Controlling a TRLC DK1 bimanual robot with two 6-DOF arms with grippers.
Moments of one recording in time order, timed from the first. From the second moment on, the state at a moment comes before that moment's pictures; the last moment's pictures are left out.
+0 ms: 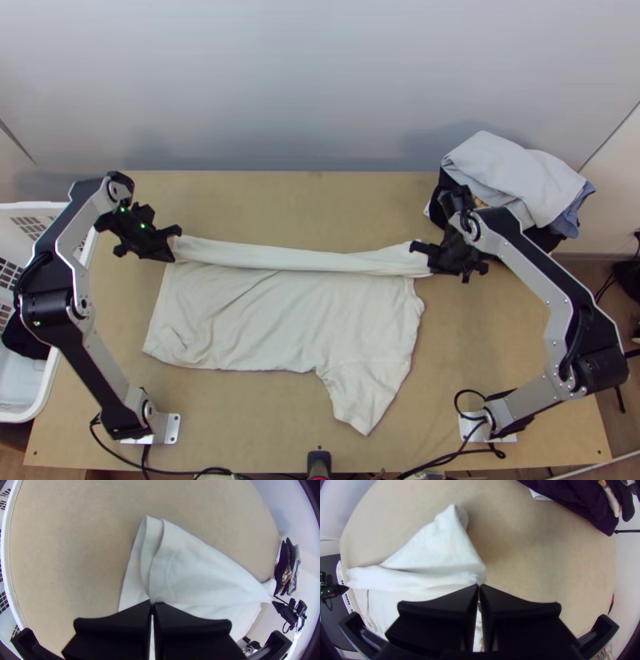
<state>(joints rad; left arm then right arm) 0.23 2.02 1.65 -1.23 0.28 0.03 0.23 1.67 1.28 -0.98 -0.06 0.51</state>
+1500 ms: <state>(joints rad) 0.29 1.55 1.33 -1.29 0.09 0.26 0.77 1.27 0.65 -0.89 -0.34 0.64</state>
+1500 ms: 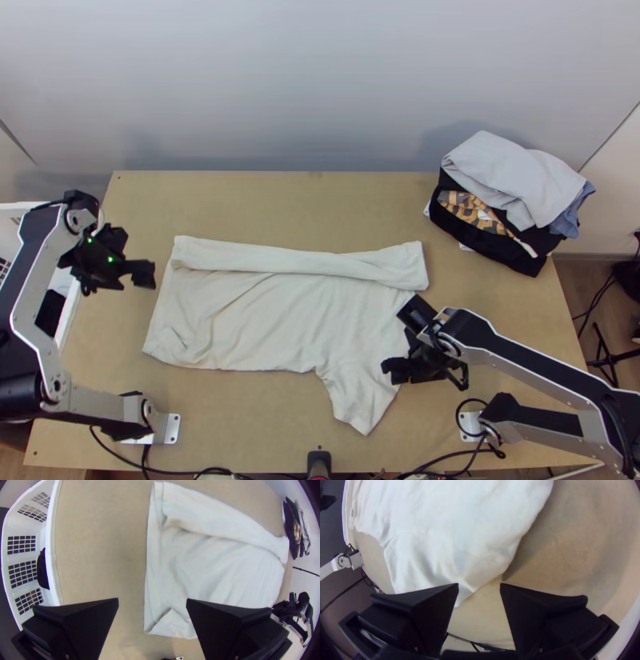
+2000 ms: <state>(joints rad) 0.28 1.43 1.19 -1.34 0.03 0.42 0.78 1.29 0.63 -0.78 -0.35 0.58</state>
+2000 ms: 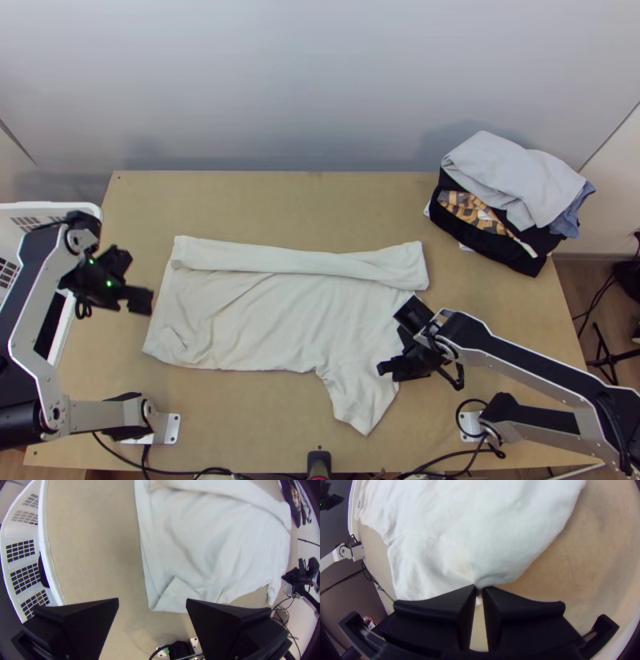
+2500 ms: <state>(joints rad) 0.13 1.36 0.90 -1.29 -0.13 0.59 0.79 1.26 0.62 -0.76 -0.33 0.56</state>
